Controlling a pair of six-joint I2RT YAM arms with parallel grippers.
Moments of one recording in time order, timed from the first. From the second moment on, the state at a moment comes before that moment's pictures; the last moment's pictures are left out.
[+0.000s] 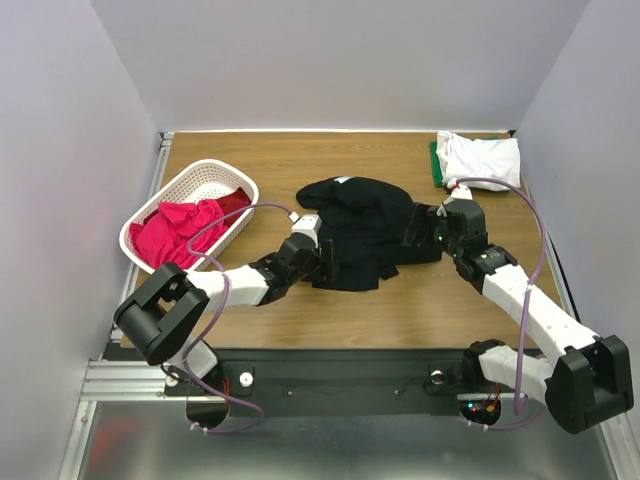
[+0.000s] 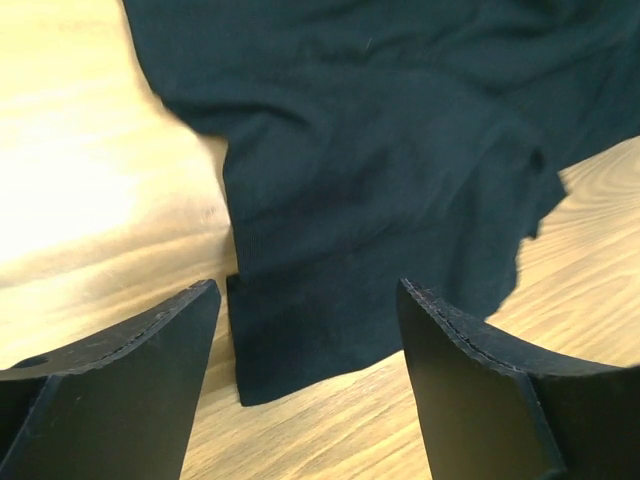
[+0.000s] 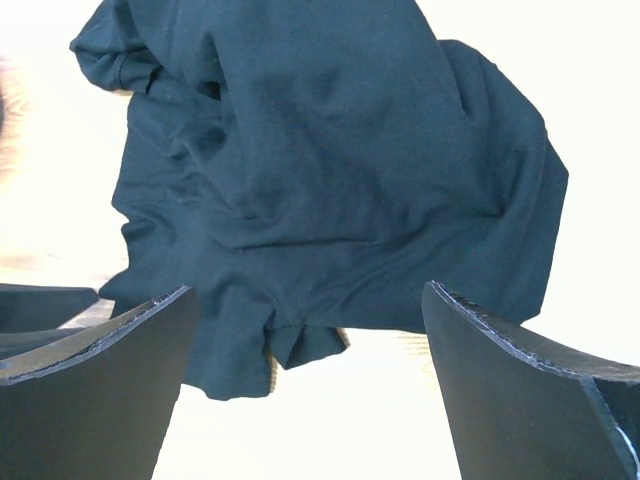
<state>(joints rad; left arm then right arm) -0.78 1.47 0.61 0.27 -0.12 -0.58 0.33 1.07 0.71 -0.17 0.04 0.44</state>
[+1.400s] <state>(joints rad) -0.99 1.65 0.78 -0.02 -0.56 -0.64 0.33 1.11 0.71 -0.17 0.03 0.44</state>
